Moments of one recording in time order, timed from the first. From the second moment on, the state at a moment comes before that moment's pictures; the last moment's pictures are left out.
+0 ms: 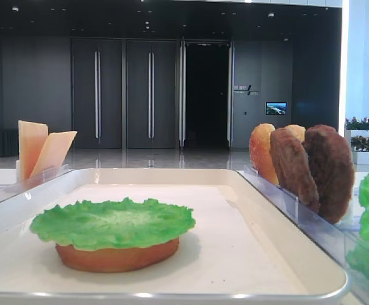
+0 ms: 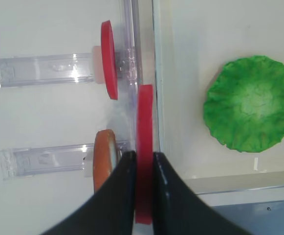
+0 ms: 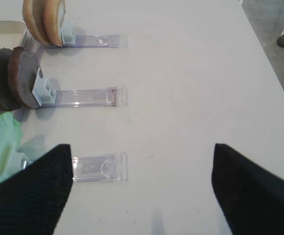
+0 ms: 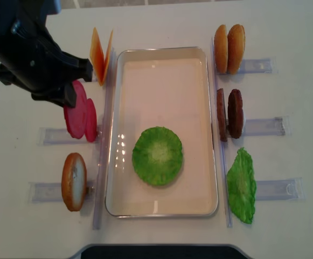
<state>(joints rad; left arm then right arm) -0.45 1.37 -1.21 0.07 1.23 -0.43 0.01 -0.01 -0.50 0.02 1.14 -0.03</state>
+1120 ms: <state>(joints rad) -0.45 1.40 -1.15 -0.63 1.02 0.05 0.01 -0.01 -0.50 0.02 1.14 -0.03</state>
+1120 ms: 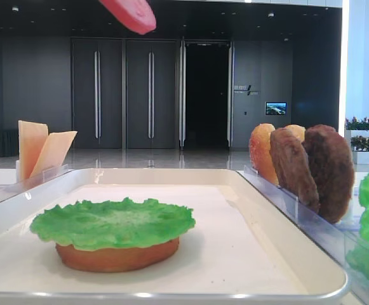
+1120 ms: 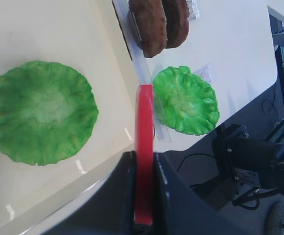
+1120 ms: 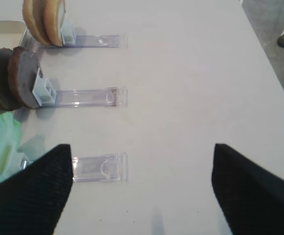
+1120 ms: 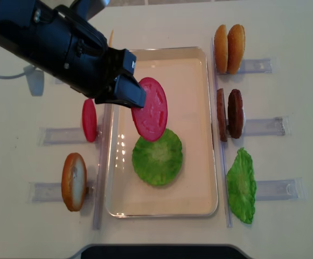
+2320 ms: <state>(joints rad) -0.39 1.40 -0.81 -0.94 0.81 0.35 0.01 -0.01 -0.50 0.02 1.14 -0.03</state>
